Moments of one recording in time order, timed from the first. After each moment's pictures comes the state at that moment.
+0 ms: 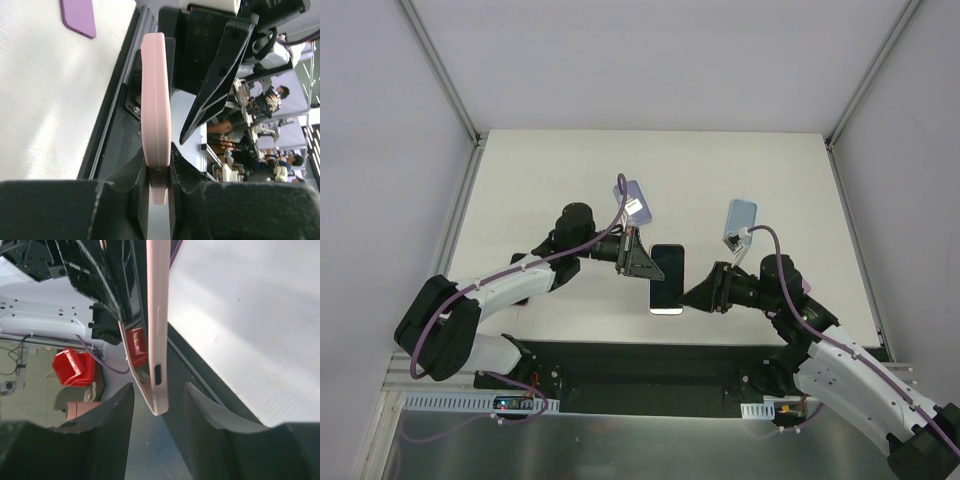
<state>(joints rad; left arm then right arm) -0.63 1.34 0.68 0.46 1.00 -0.93 0.64 0.63 0.39 -0.08 -0.61 0.86</state>
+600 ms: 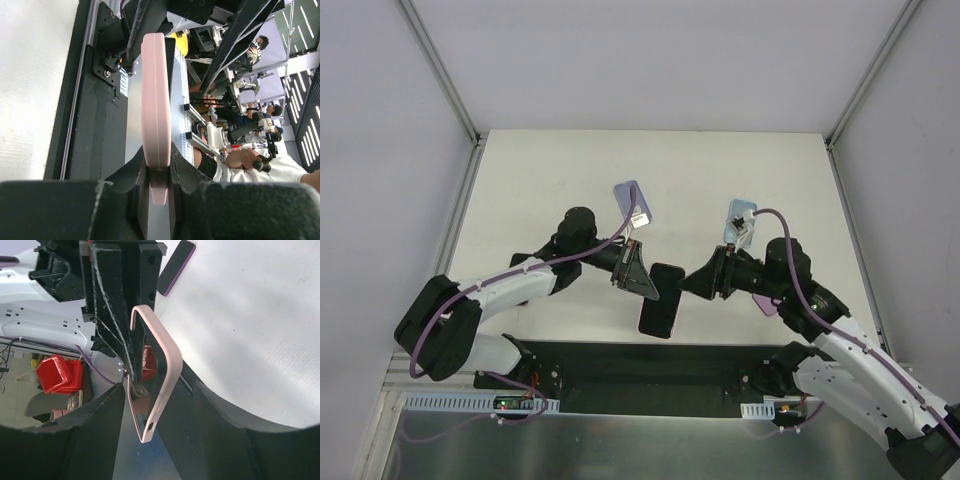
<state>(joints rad) -0.66 1.34 0.66 0.49 1.21 -0.94 0.64 0.68 0.60 -0.22 -0.53 0.73</state>
